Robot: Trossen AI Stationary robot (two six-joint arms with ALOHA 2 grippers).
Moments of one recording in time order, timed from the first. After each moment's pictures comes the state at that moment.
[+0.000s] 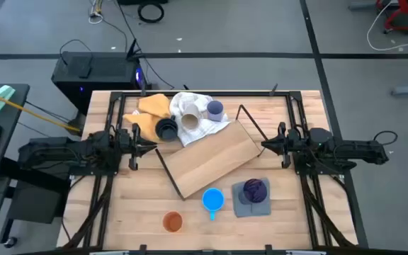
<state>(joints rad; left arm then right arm) 0.08 0.21 0.01 0.27 0.00 -0.04 -0.04 0.01 0.09 -0.12 0.03 0.16</state>
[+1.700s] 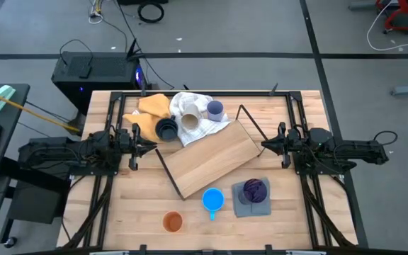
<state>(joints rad) 0.08 0.21 0.01 0.27 0.01 -0.04 -0.04 0.01 0.09 -0.12 0.03 0.15</state>
